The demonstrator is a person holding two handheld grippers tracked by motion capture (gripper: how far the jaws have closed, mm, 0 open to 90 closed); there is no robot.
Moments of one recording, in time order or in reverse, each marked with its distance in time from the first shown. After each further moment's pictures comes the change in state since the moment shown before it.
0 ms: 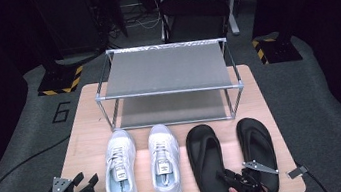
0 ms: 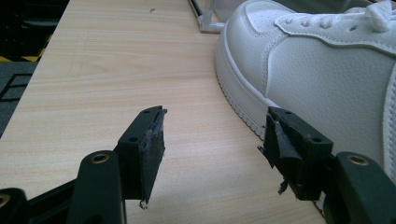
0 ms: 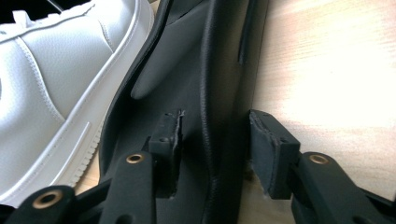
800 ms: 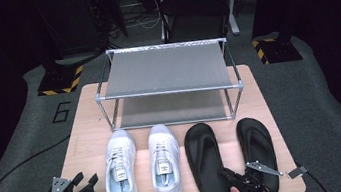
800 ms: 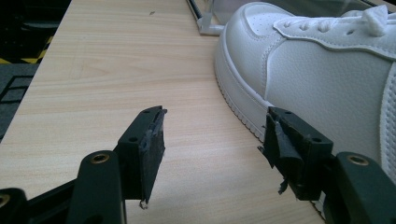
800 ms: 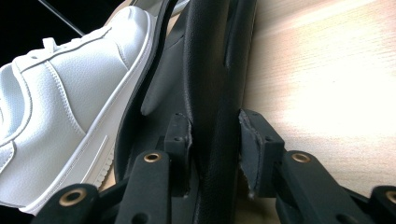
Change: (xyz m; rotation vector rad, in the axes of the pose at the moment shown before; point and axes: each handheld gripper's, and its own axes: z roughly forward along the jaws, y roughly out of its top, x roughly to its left) left arm 0.000 0.001 -0.001 -0.010 -0.002 0.001; right arm -0.001 0.000 -0.005 -0.061 0.046 0.029
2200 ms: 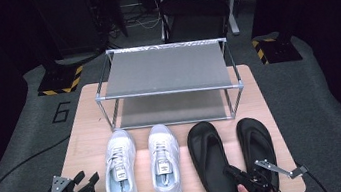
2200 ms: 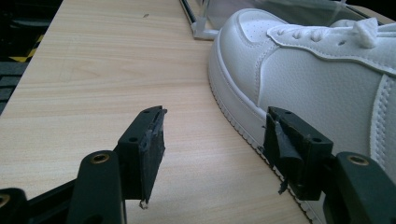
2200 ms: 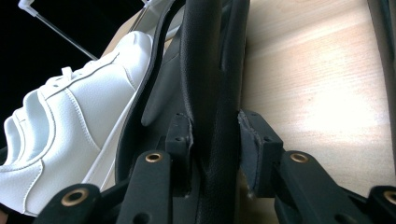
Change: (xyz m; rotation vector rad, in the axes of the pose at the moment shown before) left arm 0.000 0.002 0.002 -0.010 -0.028 -0.024; right arm -0.002 0.012 -0.019 -0.040 0.008 0.050
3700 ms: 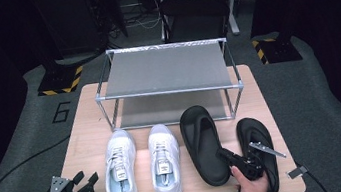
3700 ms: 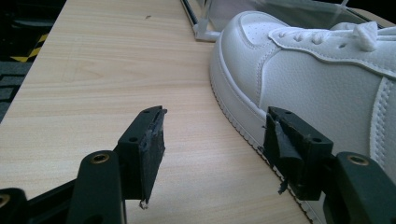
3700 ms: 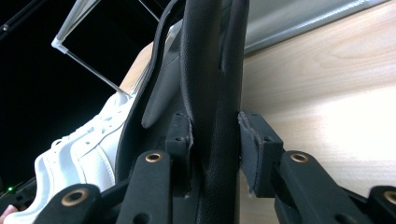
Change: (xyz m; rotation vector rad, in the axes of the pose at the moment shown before) left arm 0.001 0.000 -0.001 -0.010 0.006 -0.008; right arm 0.018 0.042 0.024 -0.041 0.066 0.023
